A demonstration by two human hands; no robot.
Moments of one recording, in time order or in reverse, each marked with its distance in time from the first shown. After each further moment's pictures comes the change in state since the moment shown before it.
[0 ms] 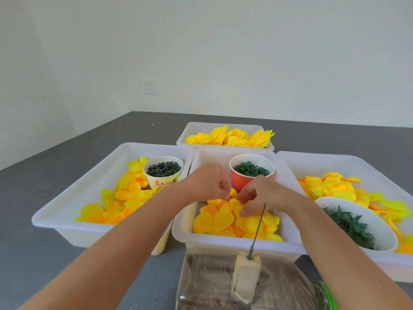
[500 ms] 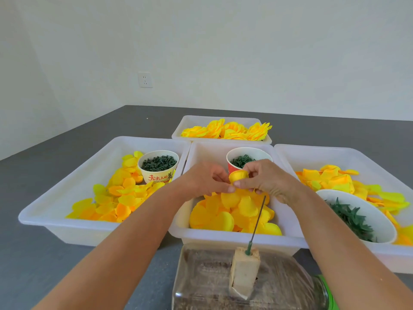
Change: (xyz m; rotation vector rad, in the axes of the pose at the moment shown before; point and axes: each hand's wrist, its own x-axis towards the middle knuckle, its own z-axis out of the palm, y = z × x) left_hand 0.002 -0.010 0.016 -0.513 -0.039 -0.172; right_hand 0.006 0.000 -0.004 0.385 0.186 -0.030
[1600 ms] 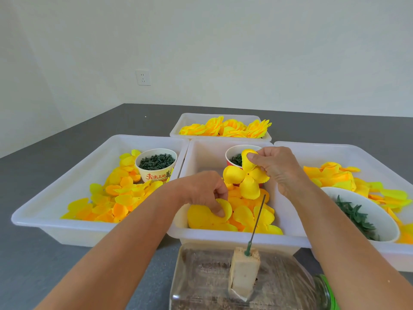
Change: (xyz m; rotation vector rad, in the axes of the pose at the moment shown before) left_hand -0.003 0.001 0.002 0.385 -0.301 0.110; right_hand -0.001 -0.011 -0.006 0.251 0.449 0.081
